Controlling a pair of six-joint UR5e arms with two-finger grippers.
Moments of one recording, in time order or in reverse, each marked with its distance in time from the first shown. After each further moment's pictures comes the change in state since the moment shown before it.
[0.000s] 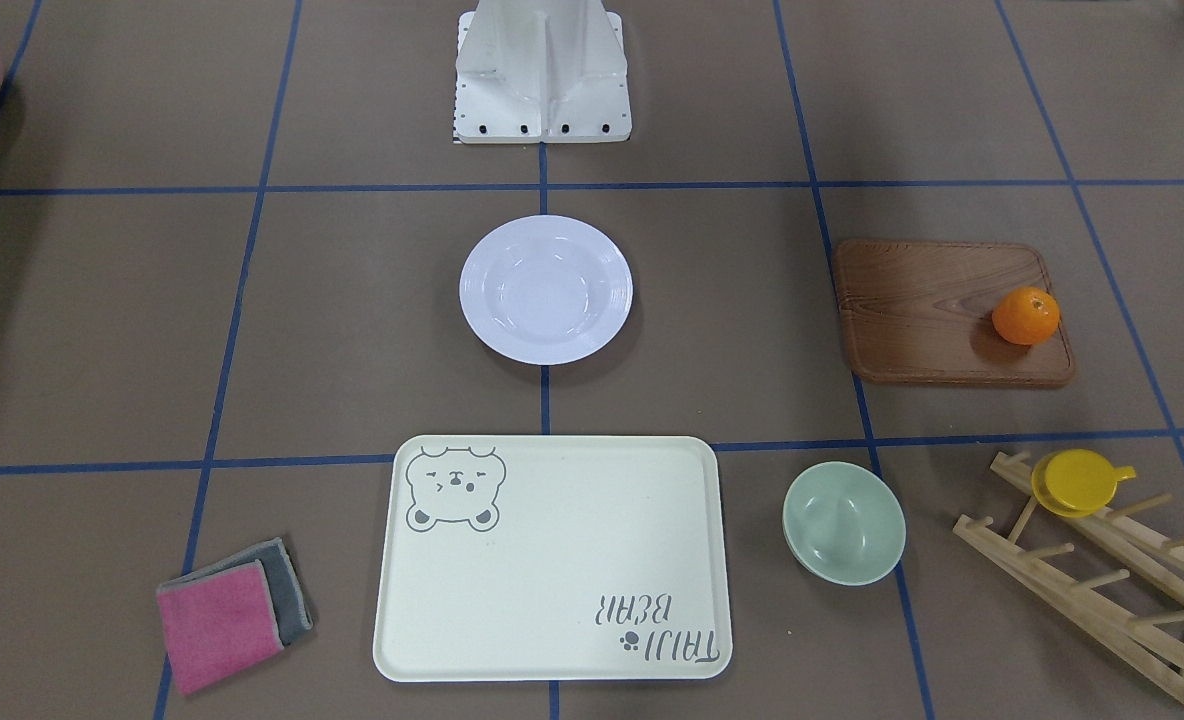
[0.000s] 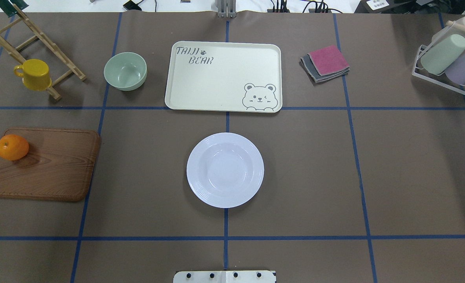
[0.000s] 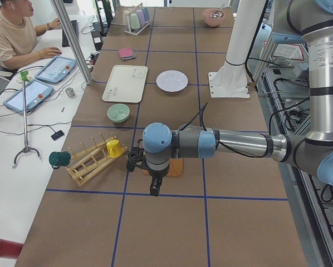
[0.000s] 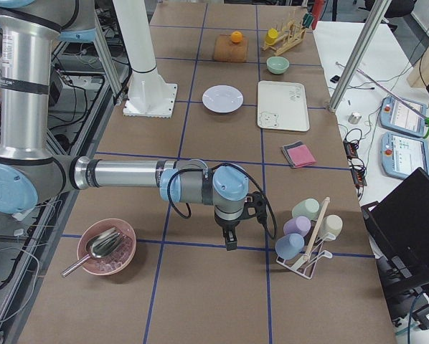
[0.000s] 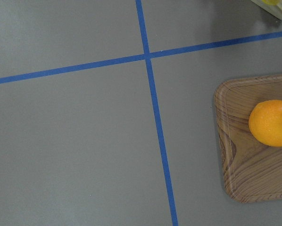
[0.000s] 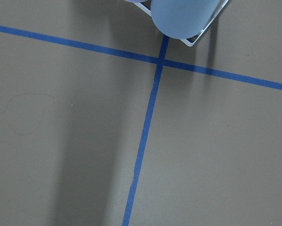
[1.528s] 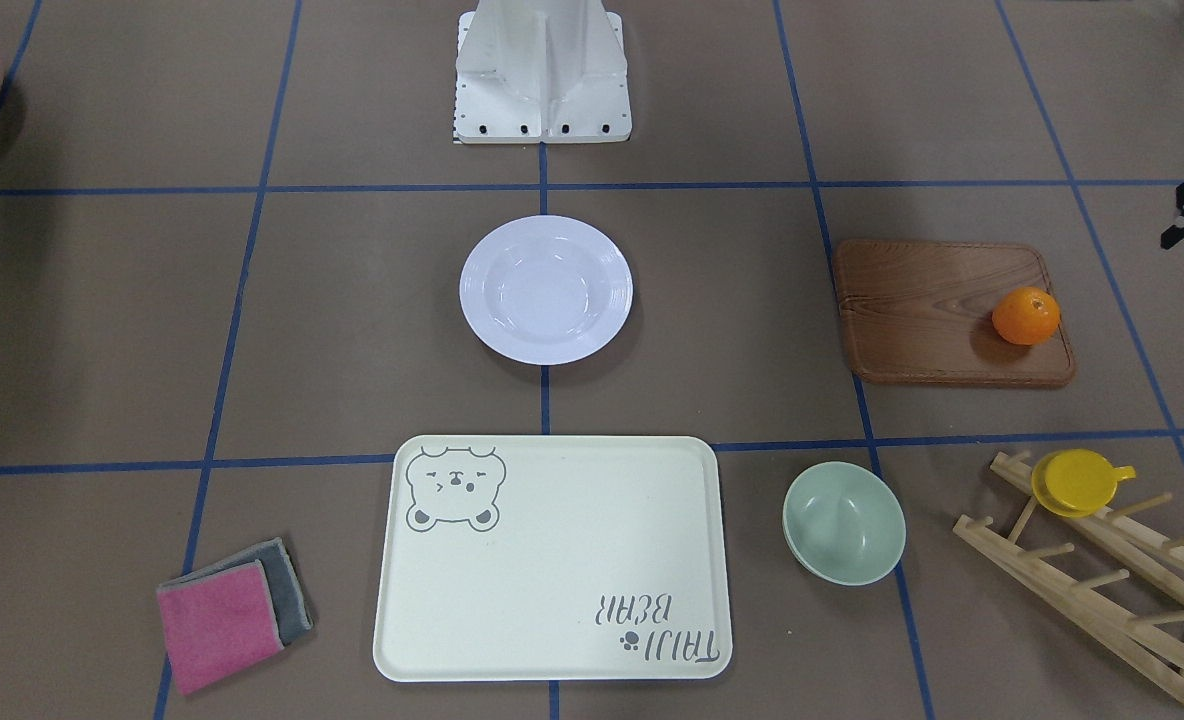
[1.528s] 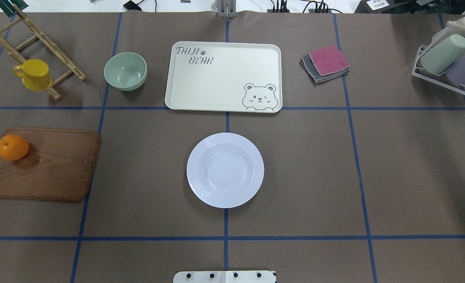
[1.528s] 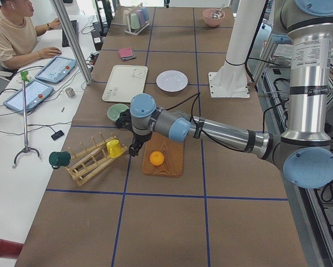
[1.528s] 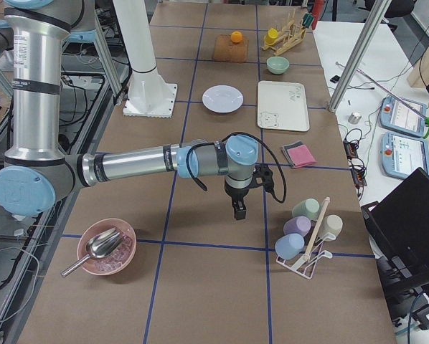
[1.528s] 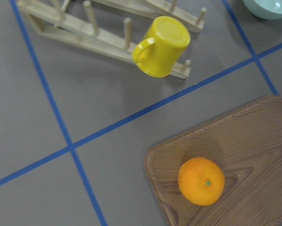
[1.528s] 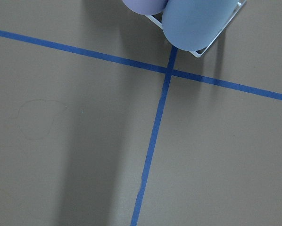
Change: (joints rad) left arm 0.281 -0.120 0.007 -0.369 -0.014 -0.173; right arm -0.153 0.042 0.102 0.000 -0.003 0.178
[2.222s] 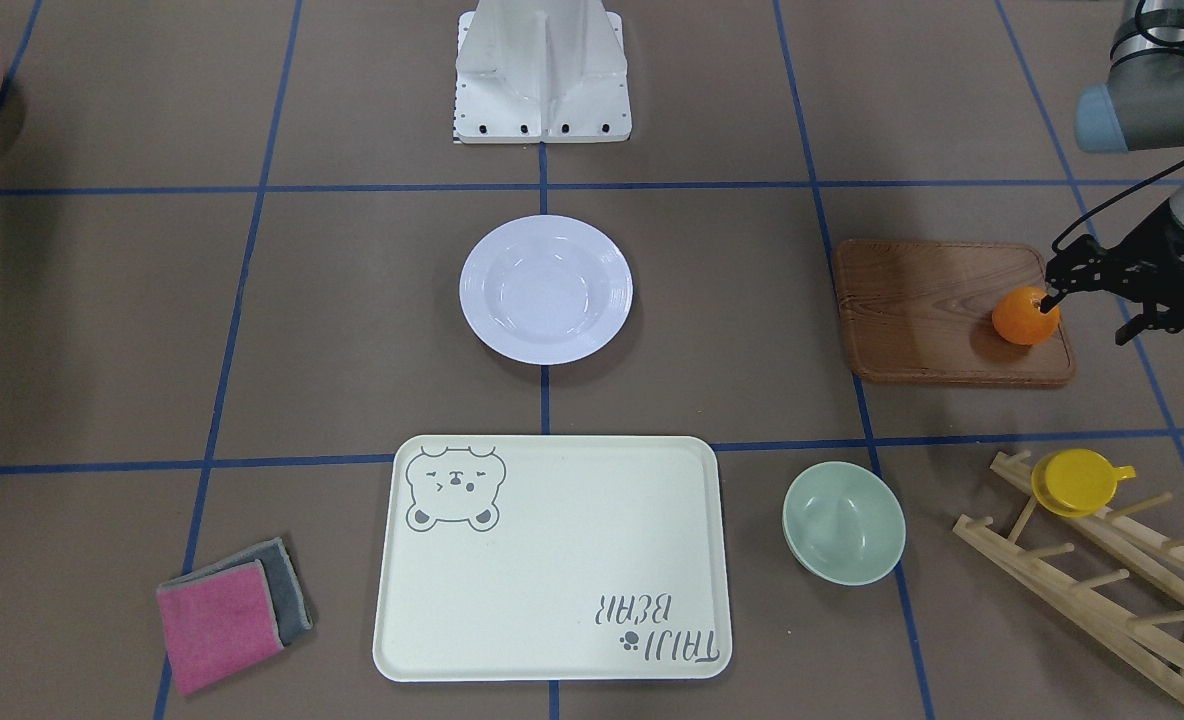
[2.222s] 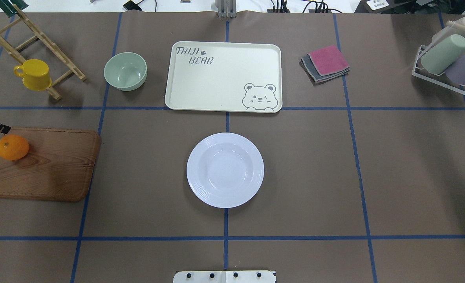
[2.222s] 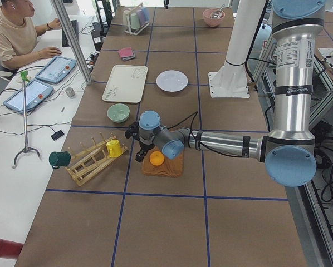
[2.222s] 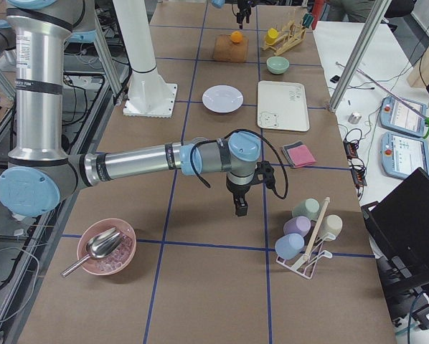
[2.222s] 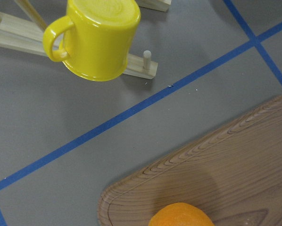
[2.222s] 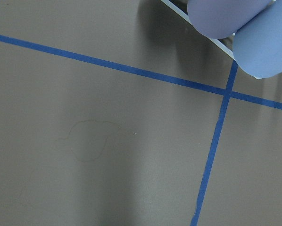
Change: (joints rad) left arm 0.228 0.007 0.217 -0.417 0.135 -0.310; right arm -0.012 0.007 0.002 0.000 -0.001 0.014
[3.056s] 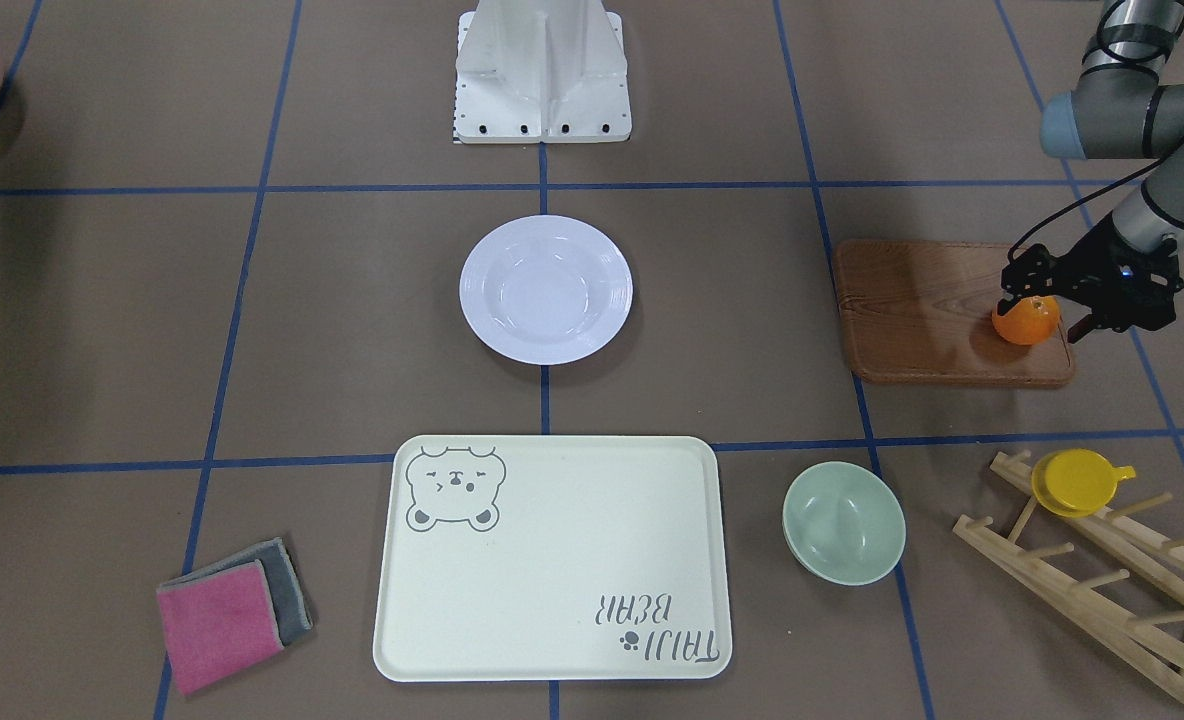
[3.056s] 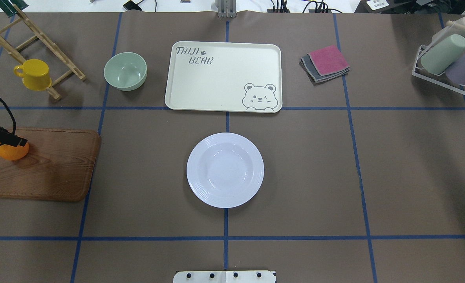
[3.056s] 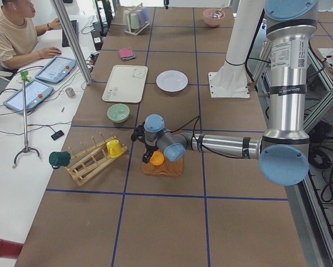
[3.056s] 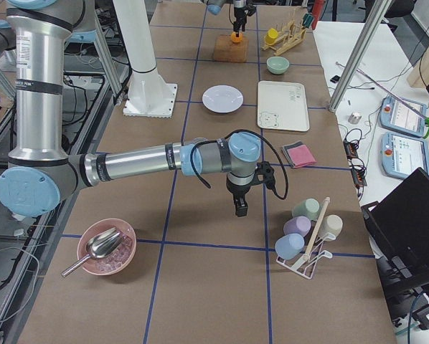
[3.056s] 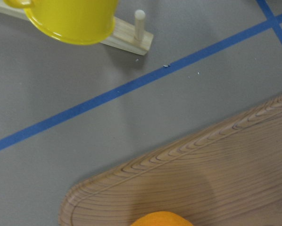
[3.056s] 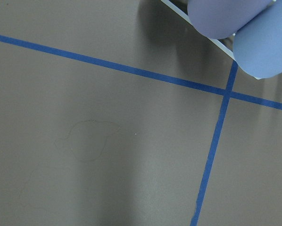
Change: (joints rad) left arm 0.100 0.008 0.019 -0.042 0.045 -0.124; right arm 0.000 0.000 -0.003 0.000 -0.001 0.000
